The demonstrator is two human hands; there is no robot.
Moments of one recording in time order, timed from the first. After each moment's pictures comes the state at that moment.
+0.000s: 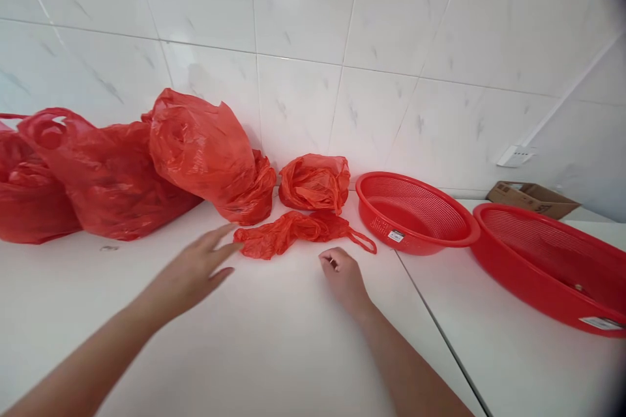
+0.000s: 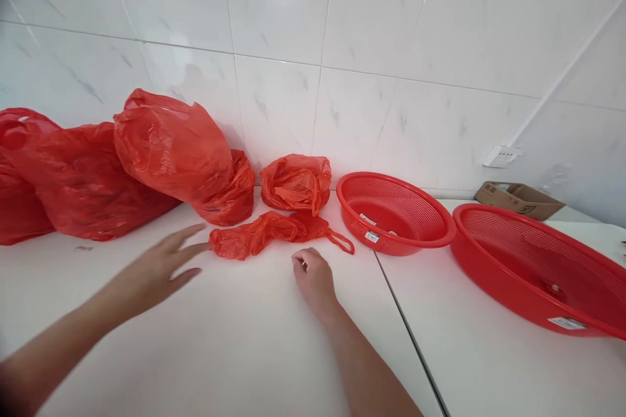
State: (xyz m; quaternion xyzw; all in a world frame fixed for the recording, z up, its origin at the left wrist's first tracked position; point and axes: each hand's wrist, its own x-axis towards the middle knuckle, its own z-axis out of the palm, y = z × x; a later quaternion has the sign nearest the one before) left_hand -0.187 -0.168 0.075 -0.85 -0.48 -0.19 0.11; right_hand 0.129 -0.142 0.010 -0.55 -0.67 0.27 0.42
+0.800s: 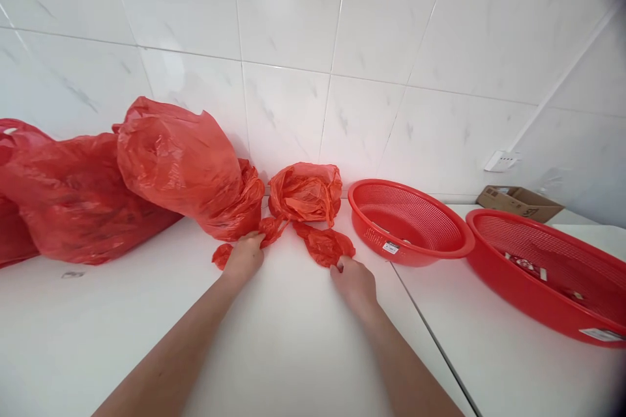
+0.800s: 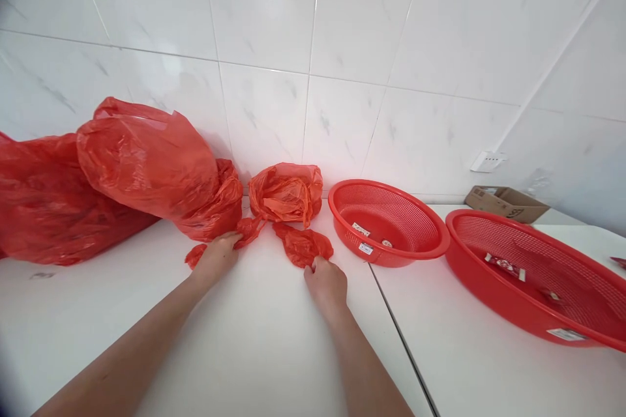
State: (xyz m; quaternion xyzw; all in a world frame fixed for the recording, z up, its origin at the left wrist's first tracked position) left_hand -0.095 -0.056 0.020 -0.72 -0.64 -0.28 -0.06; right_hand 0.162 -0.107 0.010 -0.73 -0.64 0.11 0.19
